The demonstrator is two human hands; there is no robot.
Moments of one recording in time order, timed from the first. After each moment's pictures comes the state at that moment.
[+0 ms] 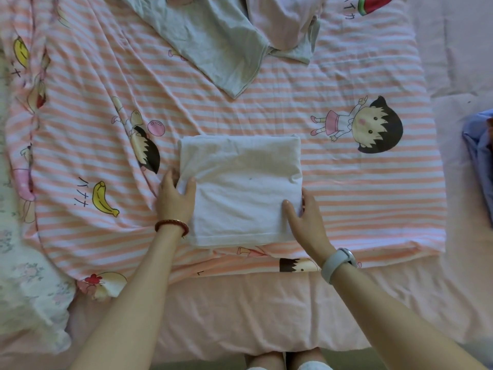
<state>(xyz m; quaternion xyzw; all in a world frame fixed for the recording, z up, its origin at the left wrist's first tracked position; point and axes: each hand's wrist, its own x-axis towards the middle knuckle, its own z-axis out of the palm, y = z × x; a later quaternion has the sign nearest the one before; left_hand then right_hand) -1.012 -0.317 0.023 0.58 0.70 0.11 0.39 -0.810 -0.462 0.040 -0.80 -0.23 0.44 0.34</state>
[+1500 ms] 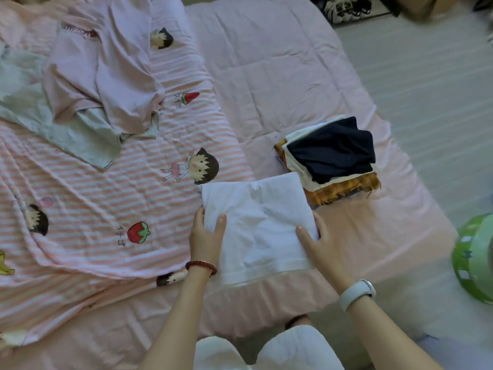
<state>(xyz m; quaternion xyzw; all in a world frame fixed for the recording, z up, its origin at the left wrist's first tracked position) -0.720 -0.572 0.195 0.57 0.56 0.21 0.56 -0.564 -0.734 0.199 -0.77 -0.19 0.34 0.51</state>
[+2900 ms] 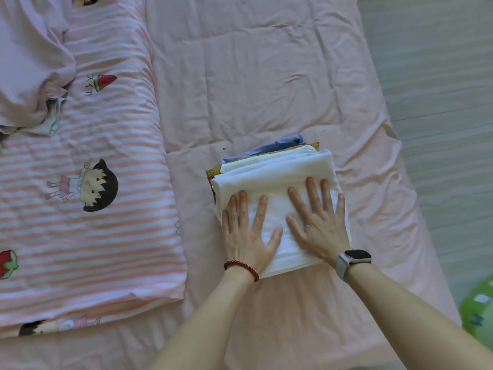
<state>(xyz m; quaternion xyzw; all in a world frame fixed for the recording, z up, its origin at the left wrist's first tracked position) -0.376 -0.645 0.049 0.87 0.47 0.03 0.16 -0.222 -0.711 0.059 -0.83 -0.53 0.17 -0.03</state>
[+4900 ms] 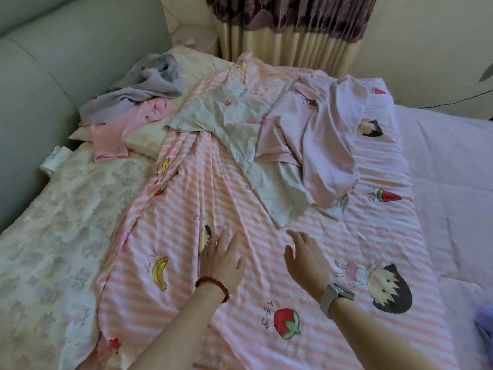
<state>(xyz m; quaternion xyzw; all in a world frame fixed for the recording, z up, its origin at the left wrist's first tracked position) -0.995 -0.277 0.125 0.76 0.62 -0.01 0.21 -0.803 -0.303 0.138 -0.75 -0.63 0.20 0.09</state>
